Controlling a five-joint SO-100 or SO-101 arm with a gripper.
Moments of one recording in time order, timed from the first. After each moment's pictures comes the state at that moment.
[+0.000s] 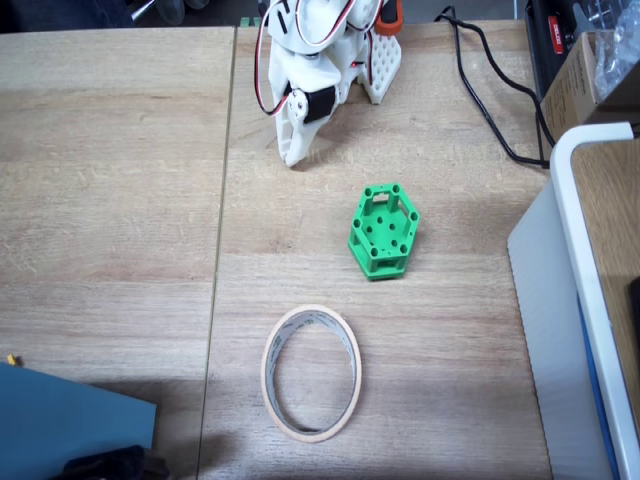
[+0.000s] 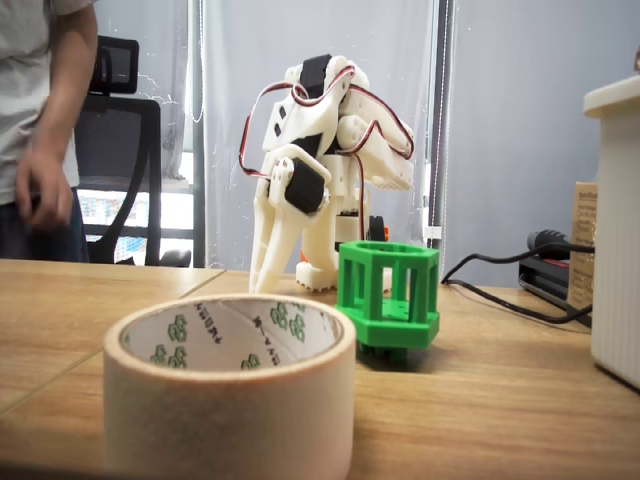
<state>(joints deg) 29.6 189.3 183.8 79.5 -84.9</state>
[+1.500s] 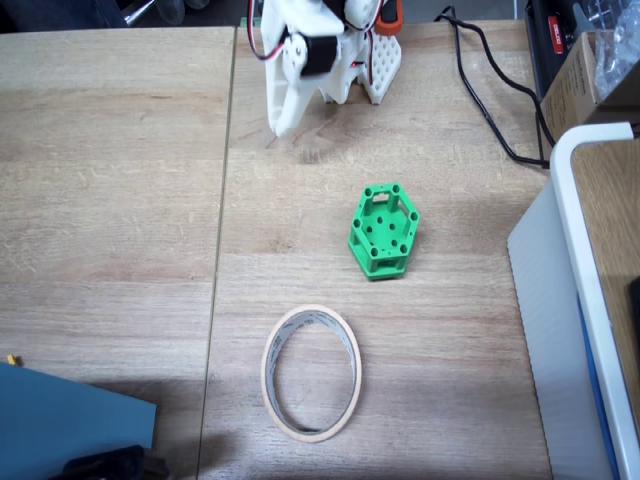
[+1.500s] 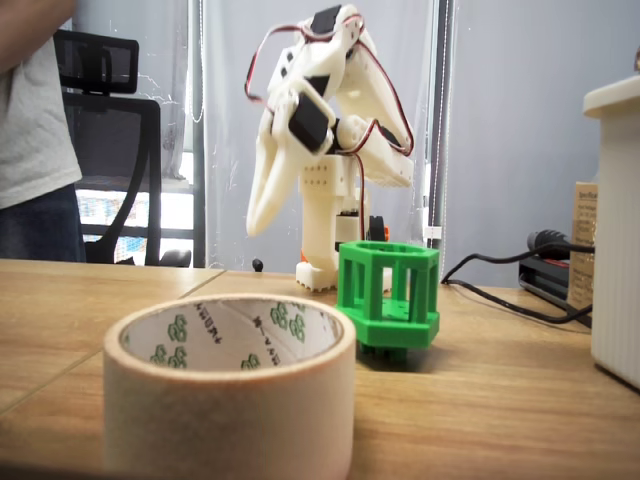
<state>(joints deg) 29.4 188.5 161.5 83.8 -84.8</state>
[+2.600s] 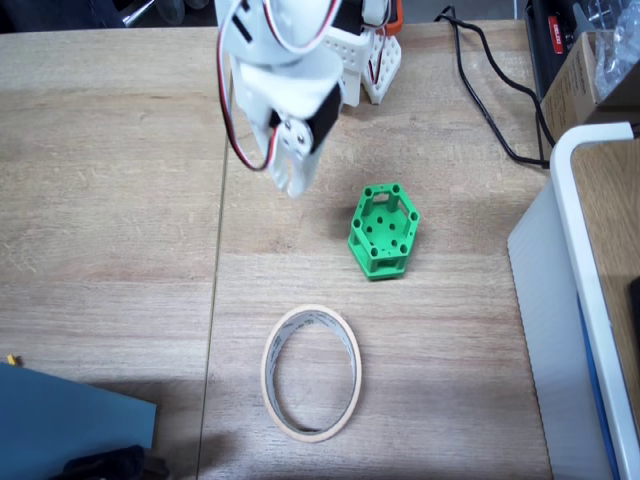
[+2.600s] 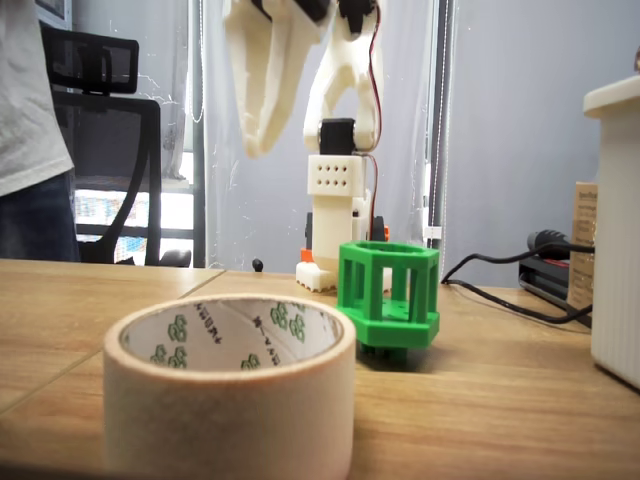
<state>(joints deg) 5.8 119.0 110.0 83.9 -84.6</state>
